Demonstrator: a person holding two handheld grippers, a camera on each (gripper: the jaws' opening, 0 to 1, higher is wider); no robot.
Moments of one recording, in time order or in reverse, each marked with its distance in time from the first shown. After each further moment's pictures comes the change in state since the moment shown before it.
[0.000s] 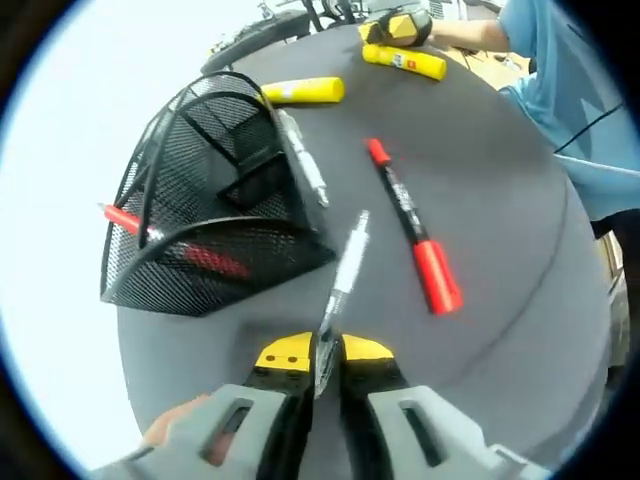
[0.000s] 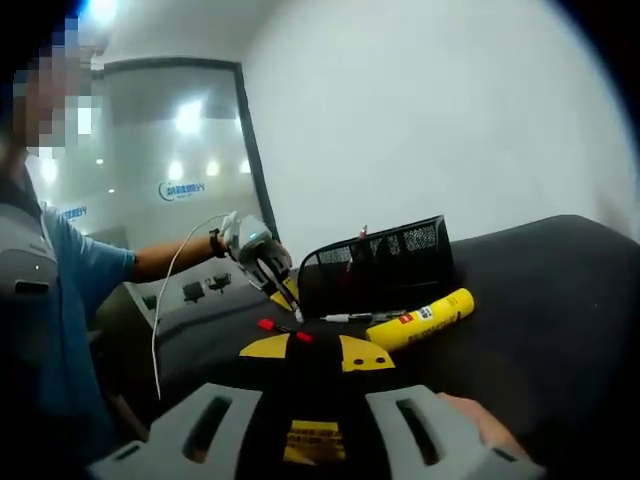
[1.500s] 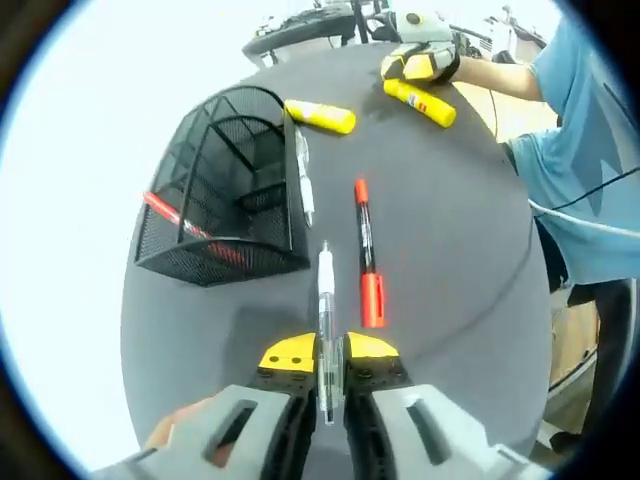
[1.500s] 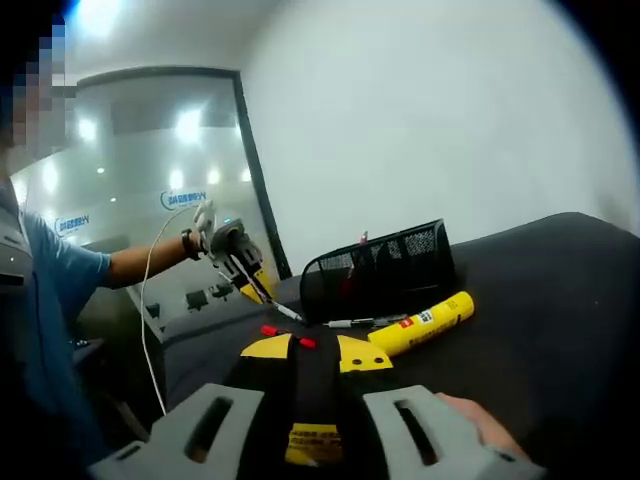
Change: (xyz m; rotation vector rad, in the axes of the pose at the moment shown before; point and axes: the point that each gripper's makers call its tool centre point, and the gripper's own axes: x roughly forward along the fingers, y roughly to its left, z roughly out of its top) left arm -0.054 -0.024 0.027 -0.214 0.013 0.092; right arm -0.002 0.000 0.005 0.023 -0.027 0.010
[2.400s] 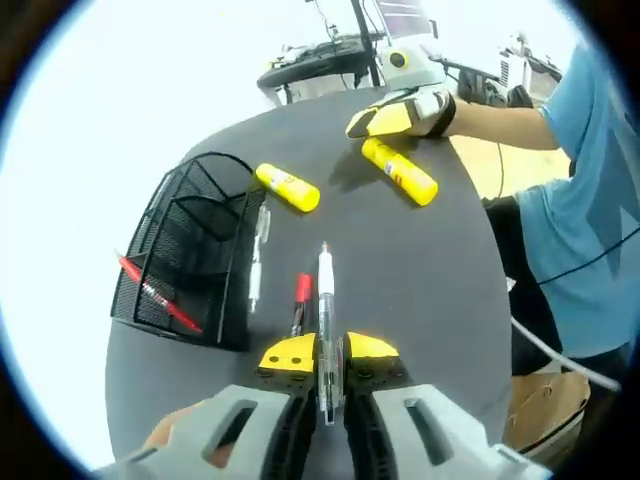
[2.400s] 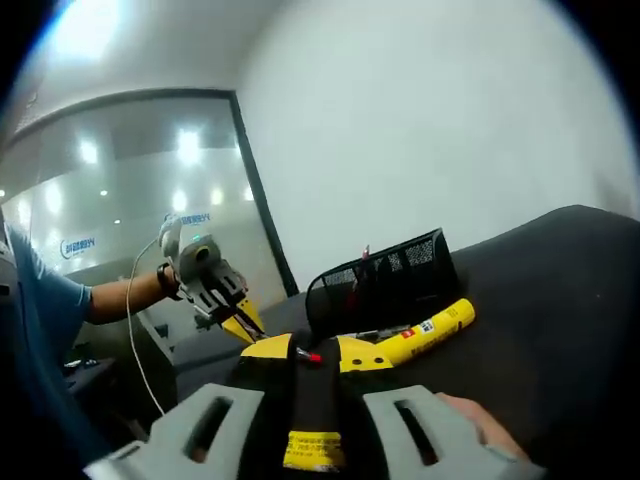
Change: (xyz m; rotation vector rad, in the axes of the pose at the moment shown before) left arm 0.018 -0.067 0.085 -0.091 -0.156 0.038; right arm -0.007 0.000 0.013 0.058 -0.071 0.024
